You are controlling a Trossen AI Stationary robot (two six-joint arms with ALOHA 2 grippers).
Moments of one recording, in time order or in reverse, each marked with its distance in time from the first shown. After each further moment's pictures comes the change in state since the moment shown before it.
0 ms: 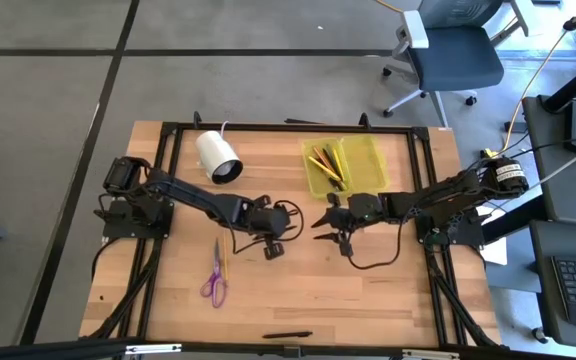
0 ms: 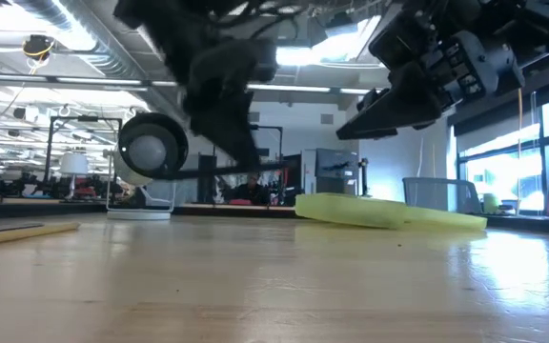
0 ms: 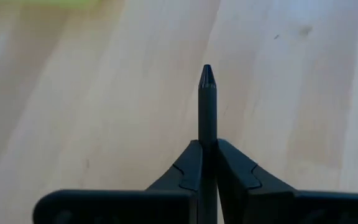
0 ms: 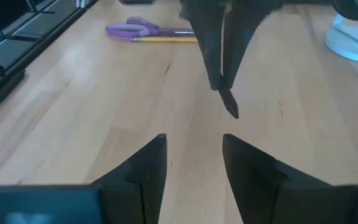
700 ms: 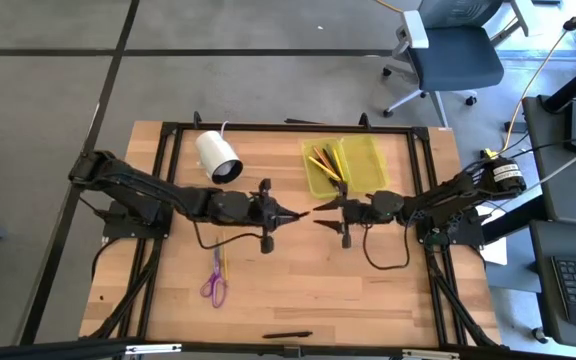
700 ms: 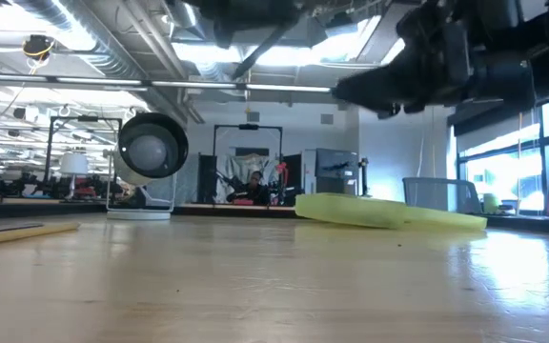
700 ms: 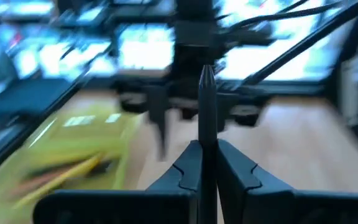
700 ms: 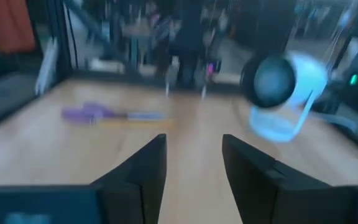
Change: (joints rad) left arm -0.037 -0.298 -0.187 0.615 -0.080 0.343; right arm 0.000 0.025 -0.187 0.614 0.175 -0.057
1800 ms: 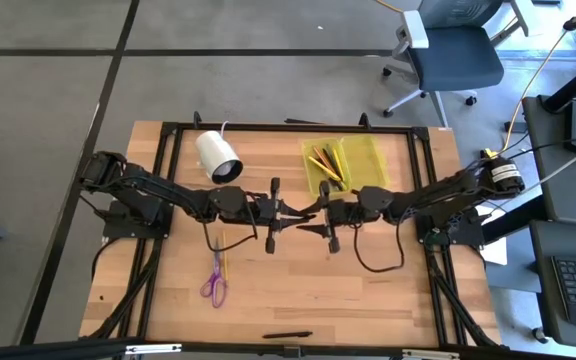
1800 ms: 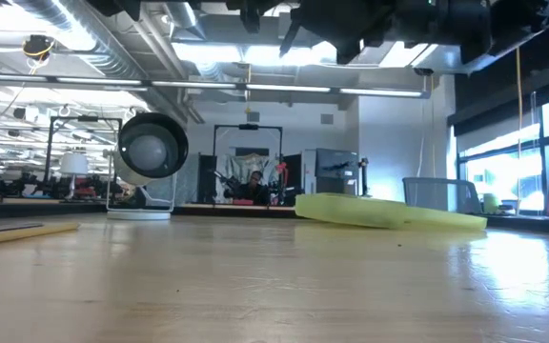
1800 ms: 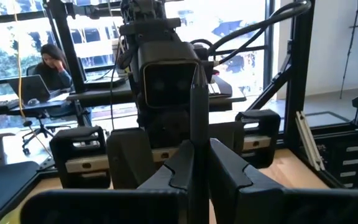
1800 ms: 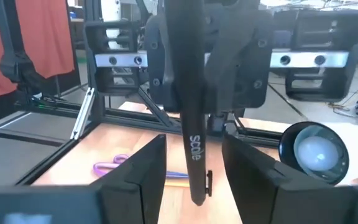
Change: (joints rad) left arm 0.045 0.089 -0.066 0.458 0.168 0.188; right arm 0.030 0.011 0.304 -0.226 -0.104 0.002
